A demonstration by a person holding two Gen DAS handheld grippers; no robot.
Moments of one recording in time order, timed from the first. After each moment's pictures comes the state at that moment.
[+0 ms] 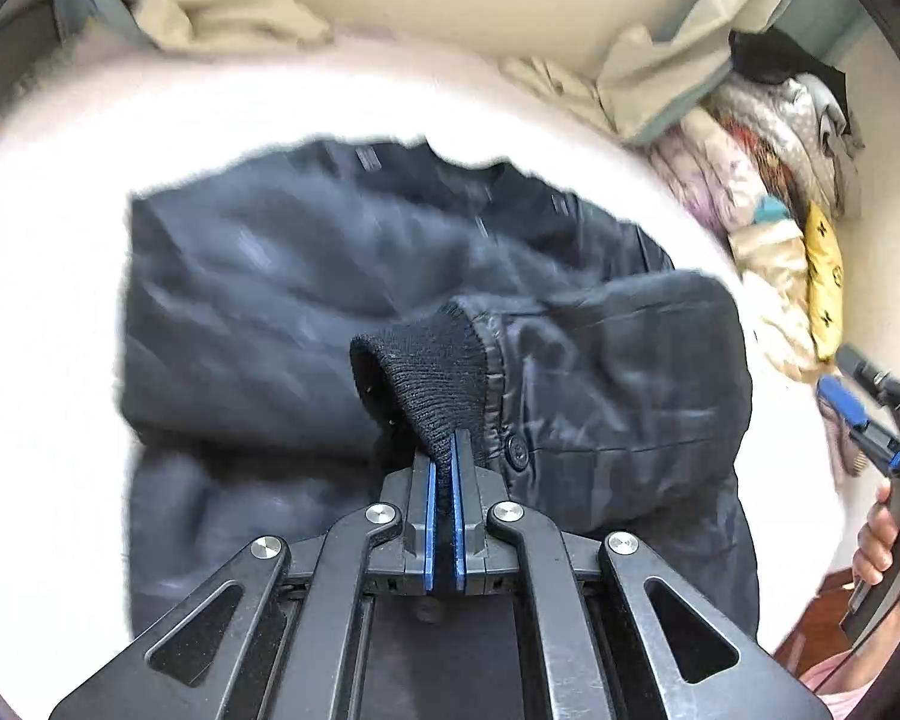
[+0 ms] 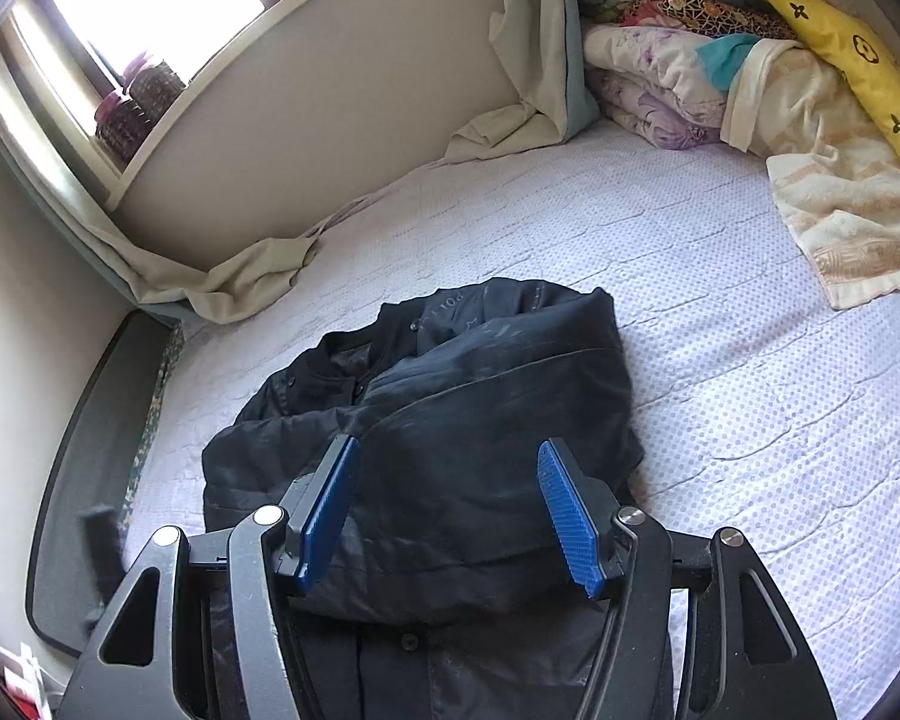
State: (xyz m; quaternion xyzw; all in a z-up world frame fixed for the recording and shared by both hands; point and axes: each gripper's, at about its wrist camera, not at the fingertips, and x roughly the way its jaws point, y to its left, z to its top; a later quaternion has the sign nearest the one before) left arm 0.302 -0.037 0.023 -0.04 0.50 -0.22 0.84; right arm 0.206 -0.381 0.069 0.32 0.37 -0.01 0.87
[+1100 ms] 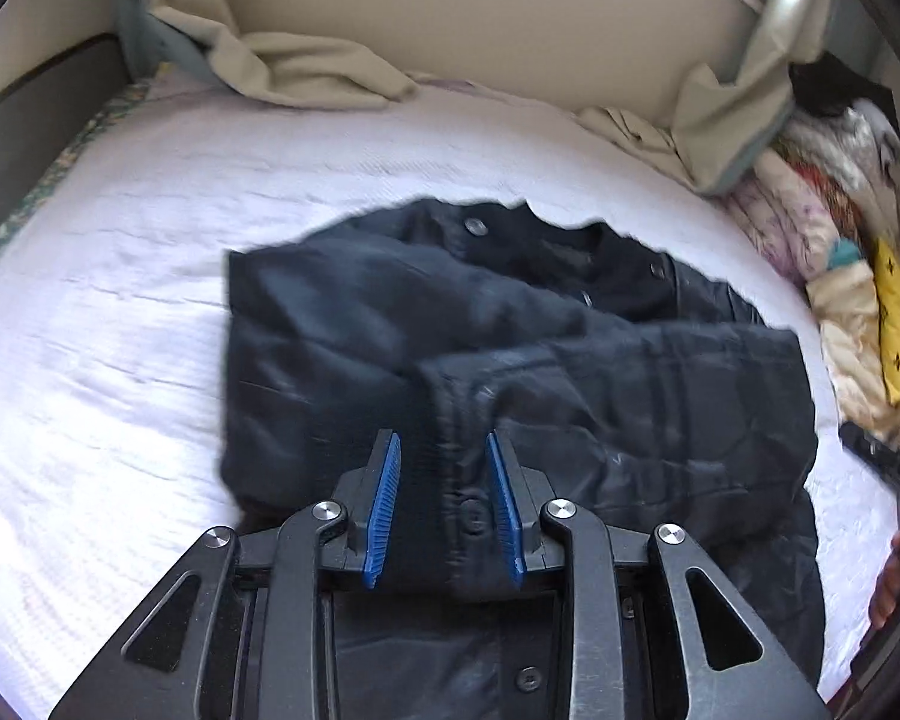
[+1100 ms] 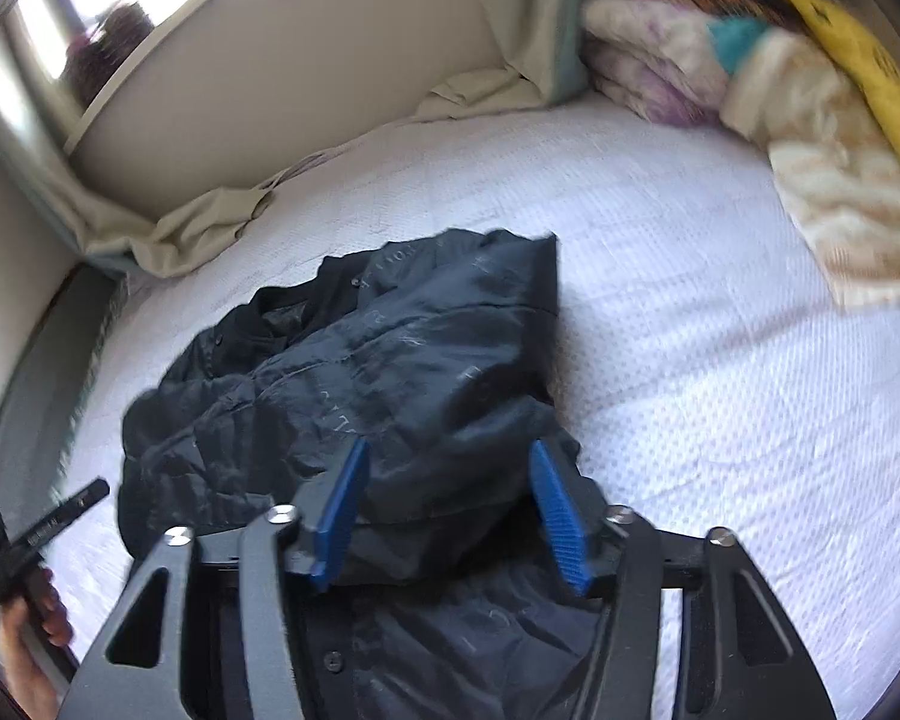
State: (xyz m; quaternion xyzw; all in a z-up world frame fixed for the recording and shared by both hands) left arm 0.328 -0.026 0.009 -0.01 0.47 -0.13 0.87; right arm 0.246 -0.352 0.028 0.22 0.41 -0.04 0.88
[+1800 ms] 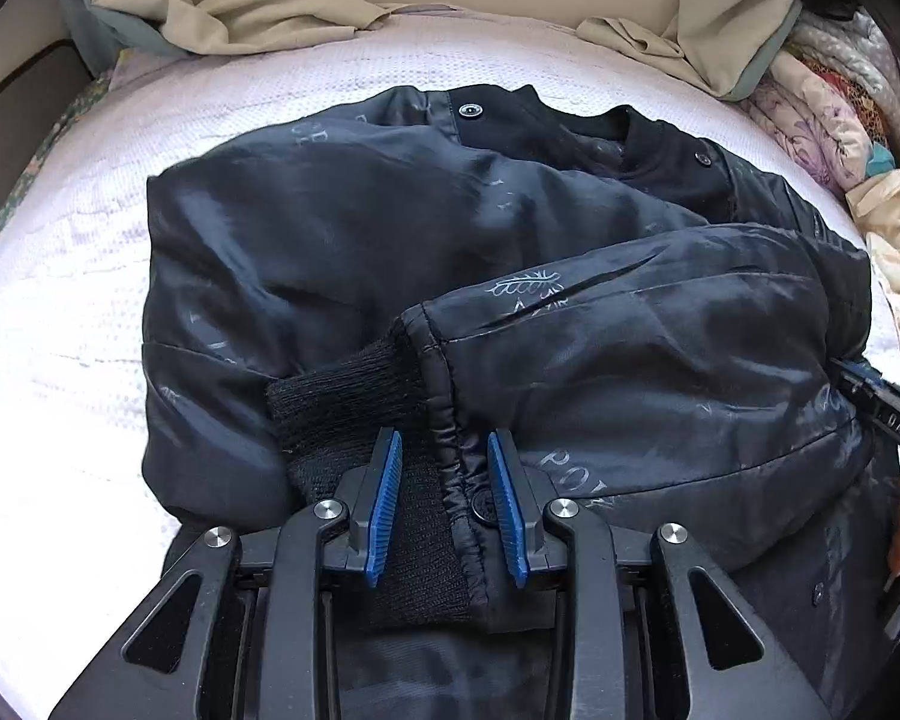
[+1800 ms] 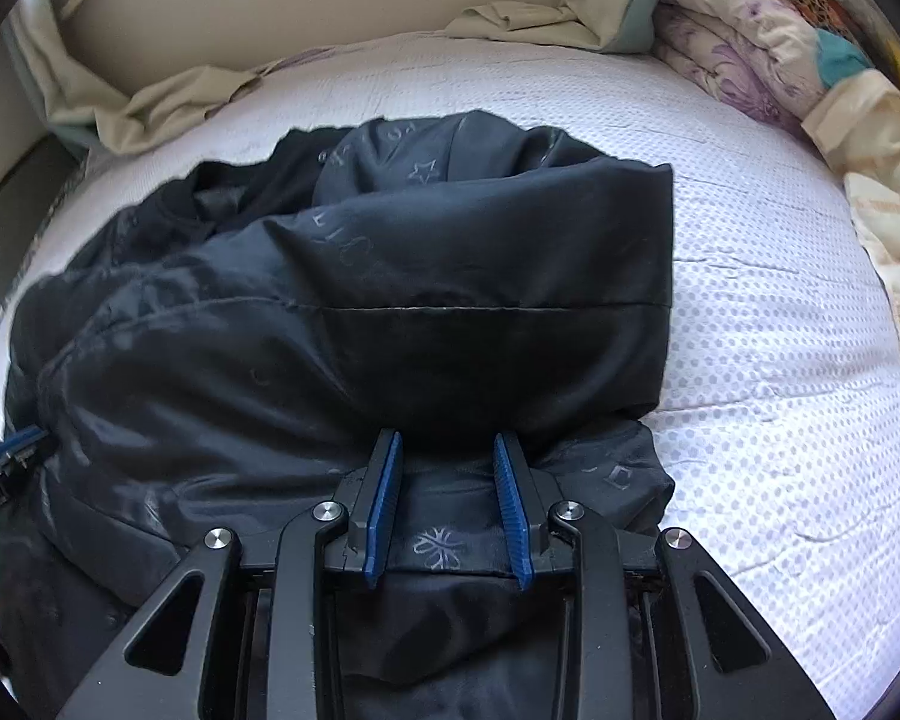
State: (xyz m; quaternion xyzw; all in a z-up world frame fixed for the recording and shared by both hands) left arm 0.351 -0.048 -0.063 0.05 0.51 -0.13 0.85; right arm 0.306 -0.326 -0.067 0.13 0.49 -0.04 0.86
